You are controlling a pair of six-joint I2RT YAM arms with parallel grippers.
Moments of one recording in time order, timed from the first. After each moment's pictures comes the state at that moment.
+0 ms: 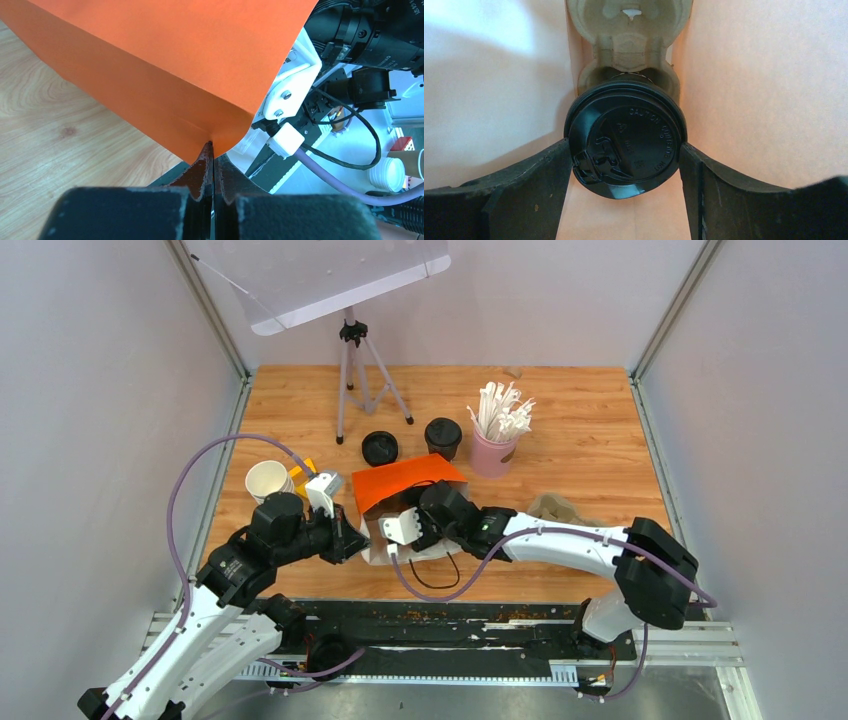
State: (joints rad) left arm -0.61 0.57 0.73 -0.71 0.29 -0.49; right arm 1.06 1.51 0.95 -0.09 0.23 -1.07
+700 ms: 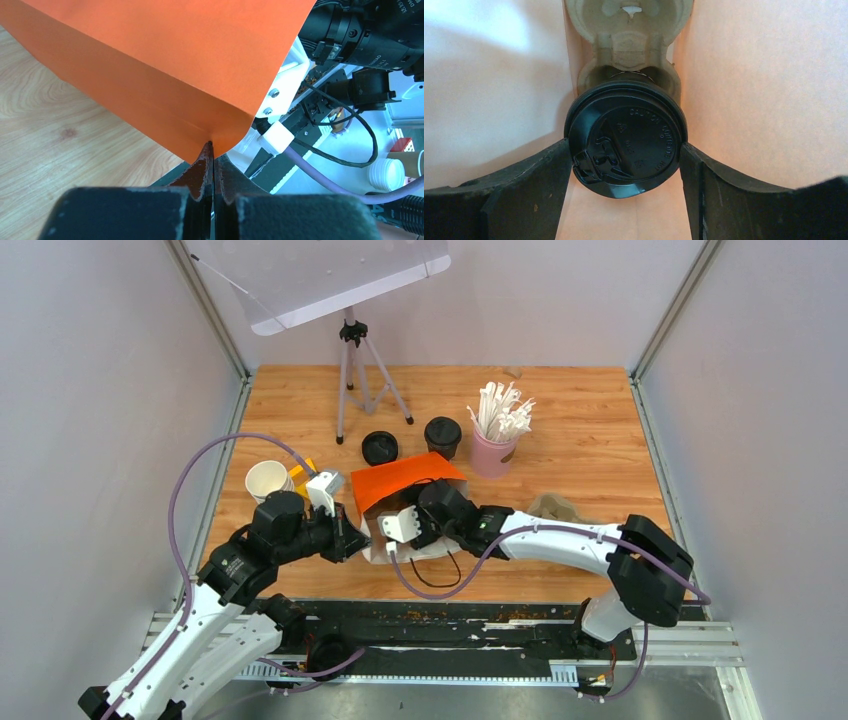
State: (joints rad) left arm -0.61 0.58 0.73 -0.70 0.29 -0.48; right arm 1.05 1.53 0.95 -0.06 0.23 -1.09
